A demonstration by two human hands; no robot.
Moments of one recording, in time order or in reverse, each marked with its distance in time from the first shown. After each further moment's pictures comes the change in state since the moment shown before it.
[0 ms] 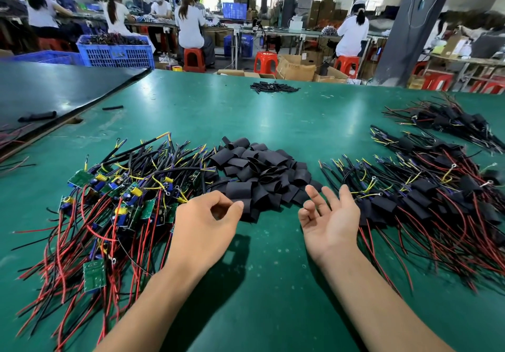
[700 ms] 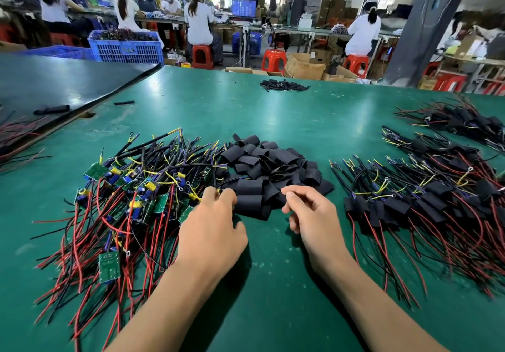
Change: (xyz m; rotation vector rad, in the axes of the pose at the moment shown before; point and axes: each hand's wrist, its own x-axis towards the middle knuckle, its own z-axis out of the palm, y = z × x) left_hand -0.003 -0.009 -0.002 0.576 -0.118 0.075; right_hand -0.006 0.033 -0.002 -0.813 -0.340 -0.368
